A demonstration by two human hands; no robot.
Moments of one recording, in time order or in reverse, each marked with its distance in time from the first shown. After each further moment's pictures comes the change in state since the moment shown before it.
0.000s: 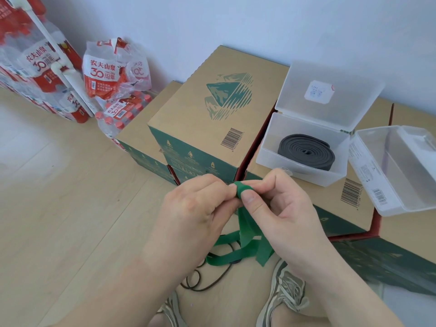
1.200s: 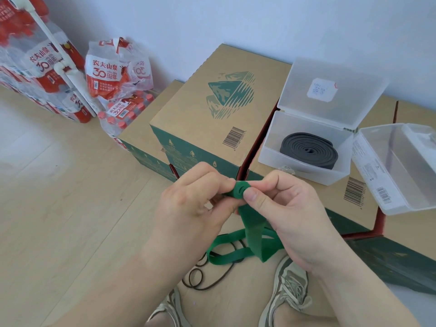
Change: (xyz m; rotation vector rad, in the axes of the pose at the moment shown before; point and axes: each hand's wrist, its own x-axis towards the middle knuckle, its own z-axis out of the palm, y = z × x) left_hand 0.001 0.003 -0.001 -0.058 0.110 -0.038; right_hand 0.007 -0.002 -0.006 0.288 -0.019 0.198
